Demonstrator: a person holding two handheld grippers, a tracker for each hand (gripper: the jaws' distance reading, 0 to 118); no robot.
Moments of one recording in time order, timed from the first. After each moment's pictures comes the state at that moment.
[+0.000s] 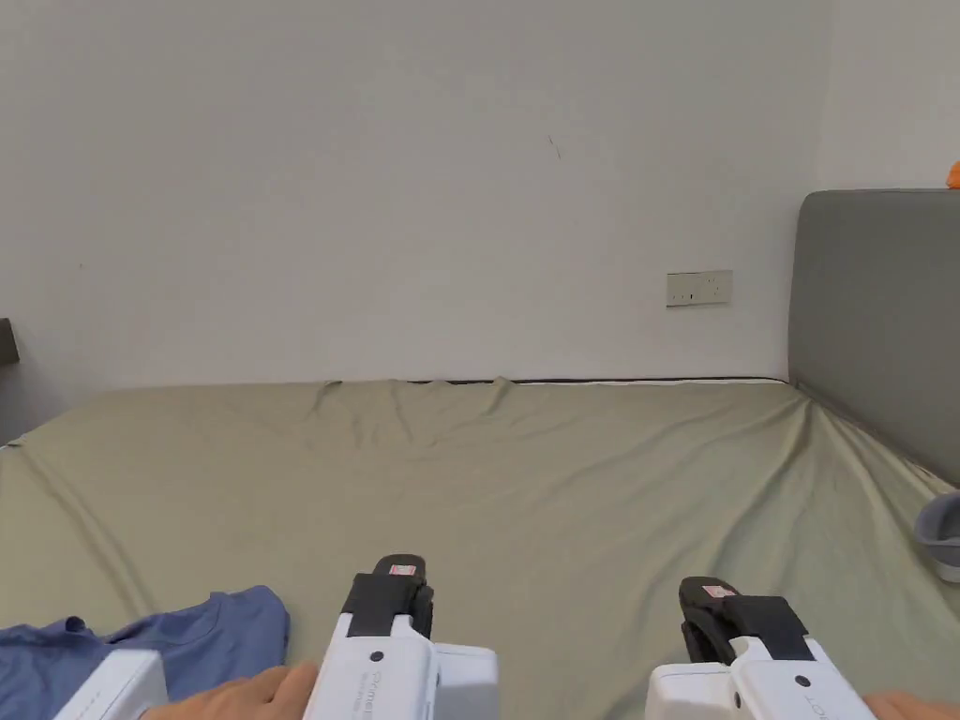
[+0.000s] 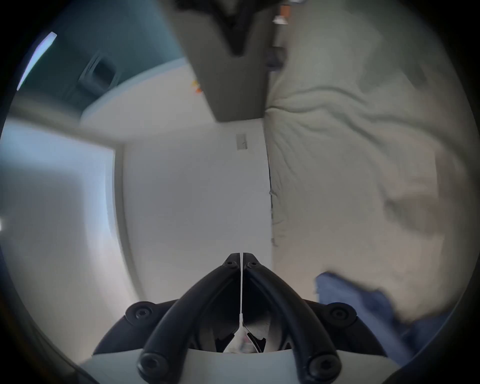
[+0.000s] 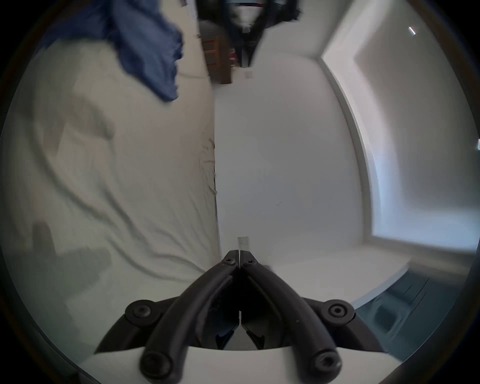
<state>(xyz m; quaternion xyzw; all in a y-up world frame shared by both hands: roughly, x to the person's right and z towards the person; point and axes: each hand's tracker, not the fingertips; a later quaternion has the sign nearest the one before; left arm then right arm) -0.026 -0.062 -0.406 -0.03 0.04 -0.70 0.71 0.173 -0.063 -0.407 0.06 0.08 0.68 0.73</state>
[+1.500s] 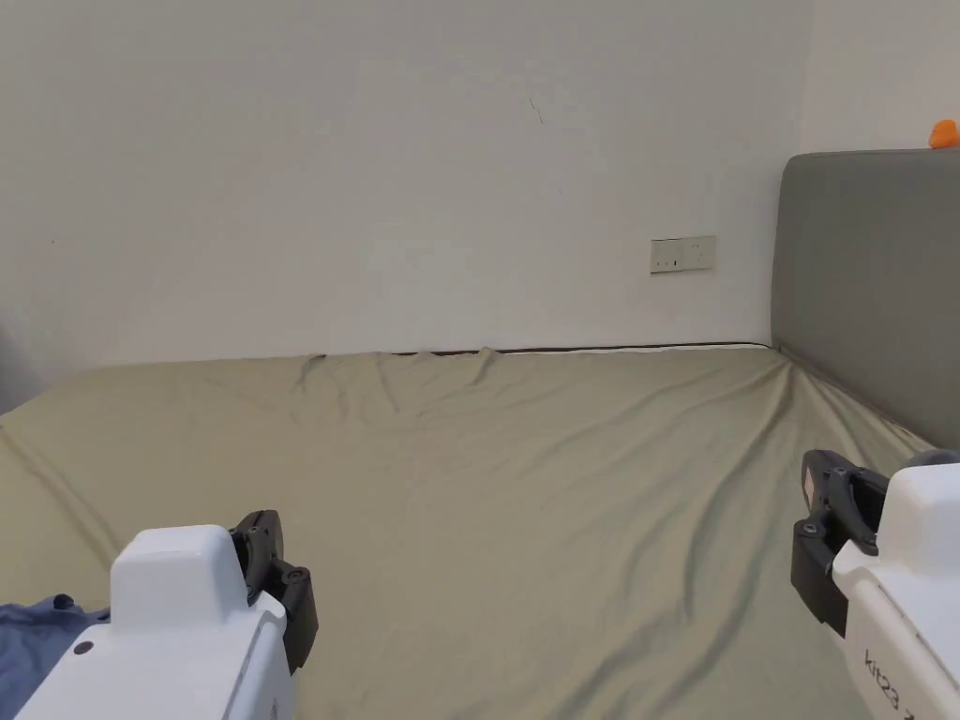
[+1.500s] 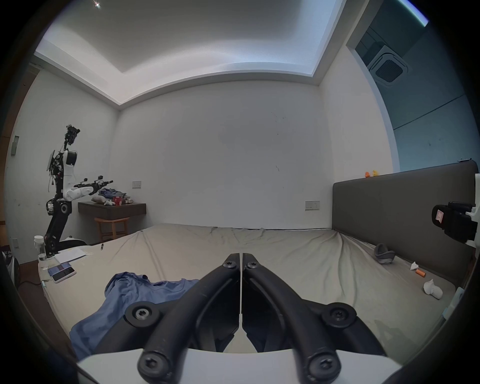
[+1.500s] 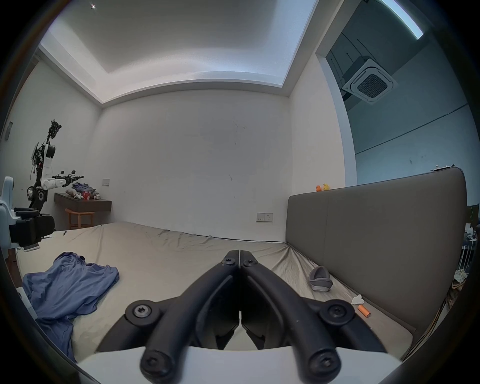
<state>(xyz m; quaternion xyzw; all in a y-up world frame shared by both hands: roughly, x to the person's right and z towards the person) -0.082 0.001 -0.346 0.01 0.09 -0.02 1.00 0.230 0.019 -0.361 0.07 0.00 0.08 0.99</state>
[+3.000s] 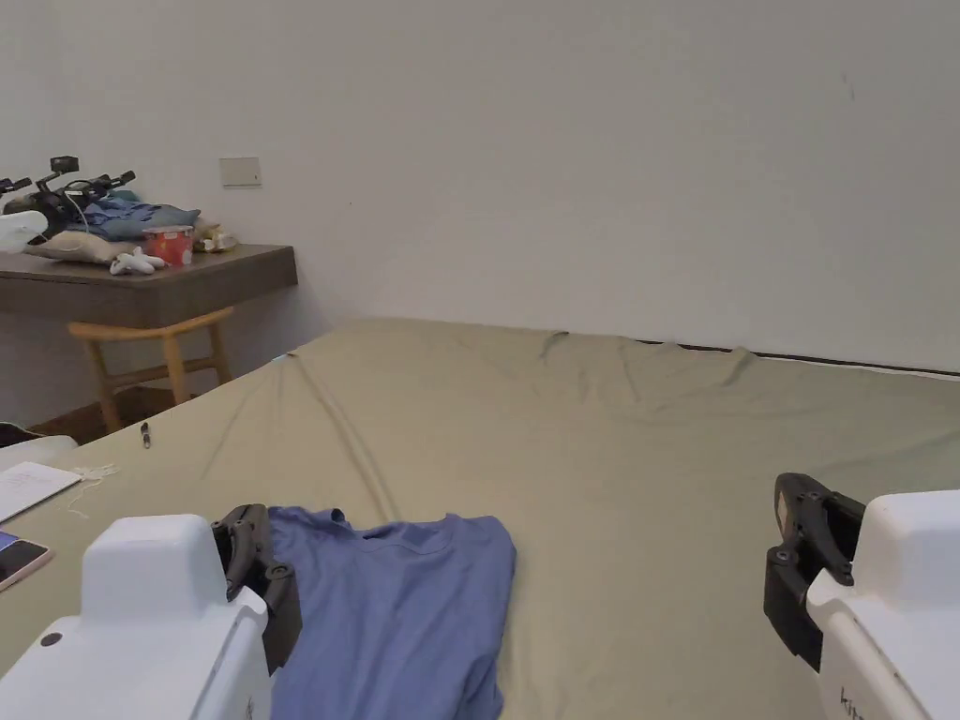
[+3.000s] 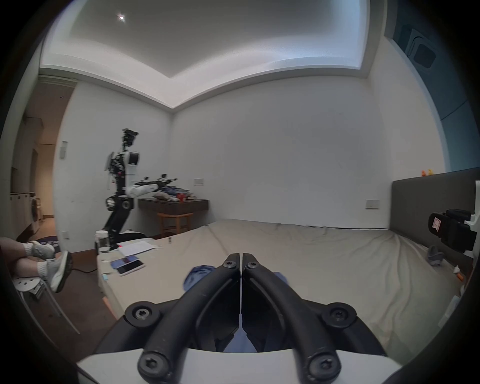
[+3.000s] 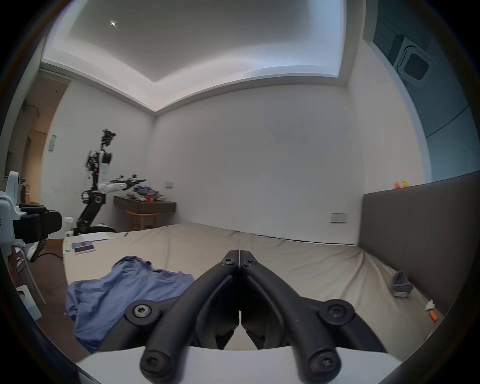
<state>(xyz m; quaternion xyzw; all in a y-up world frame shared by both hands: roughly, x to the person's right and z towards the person) -0.189 0.006 -0.266 -0.01 0.29 -0.01 0.96 0.087 0.016 -0.400 0.07 0.22 0.06 0.97</state>
